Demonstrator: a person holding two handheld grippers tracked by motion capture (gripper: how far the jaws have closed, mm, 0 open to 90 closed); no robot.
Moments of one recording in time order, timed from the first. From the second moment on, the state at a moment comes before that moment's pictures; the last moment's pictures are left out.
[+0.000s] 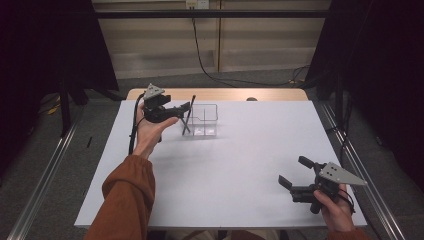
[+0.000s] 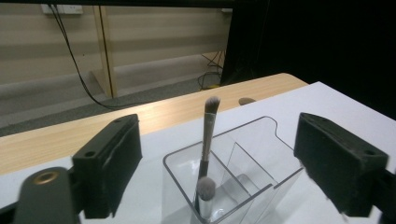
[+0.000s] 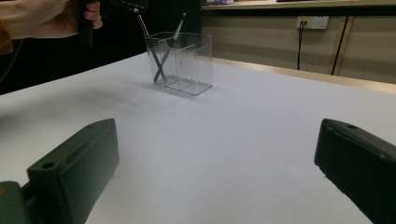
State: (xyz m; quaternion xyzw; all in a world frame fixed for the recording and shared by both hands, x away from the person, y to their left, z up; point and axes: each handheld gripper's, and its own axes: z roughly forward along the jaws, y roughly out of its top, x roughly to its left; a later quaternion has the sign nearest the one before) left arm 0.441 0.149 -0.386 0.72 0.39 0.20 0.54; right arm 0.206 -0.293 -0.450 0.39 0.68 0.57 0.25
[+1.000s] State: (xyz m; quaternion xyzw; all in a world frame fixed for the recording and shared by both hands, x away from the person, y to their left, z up) left arm 0.407 0.166 -0.371 0.71 0.37 0.20 0.56; right arm 0.205 -0.293 -0.449 0.39 0.67 0.57 0.26
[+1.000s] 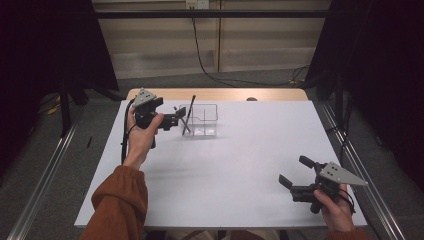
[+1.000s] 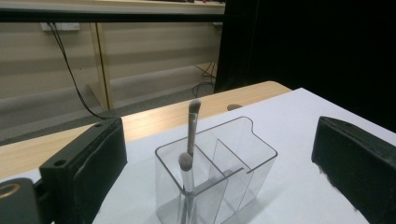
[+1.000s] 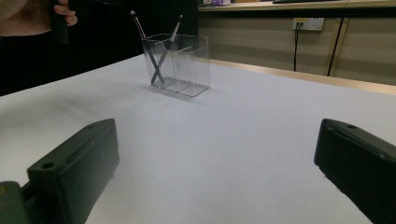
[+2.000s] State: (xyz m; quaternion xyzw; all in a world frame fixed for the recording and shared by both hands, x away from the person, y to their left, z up) left arm 0.364 0.182 -0.370 0.70 0.36 0.22 0.57; right arm 0.204 -0.292 -0.448 0.39 0.67 0.57 0.26
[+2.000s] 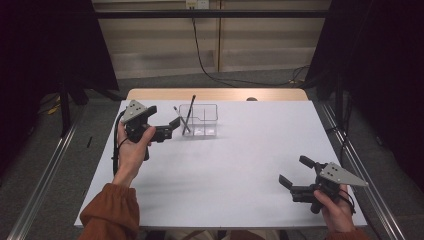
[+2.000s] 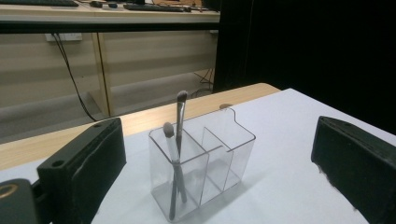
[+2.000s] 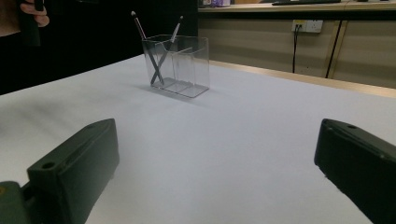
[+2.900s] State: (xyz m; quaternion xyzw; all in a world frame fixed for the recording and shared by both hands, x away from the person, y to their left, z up) left arm 0.316 0.210 -0.386 0.70 0.36 0.23 0.57; right arm 0.202 -0.293 -0.448 0.39 0.67 0.57 0.27
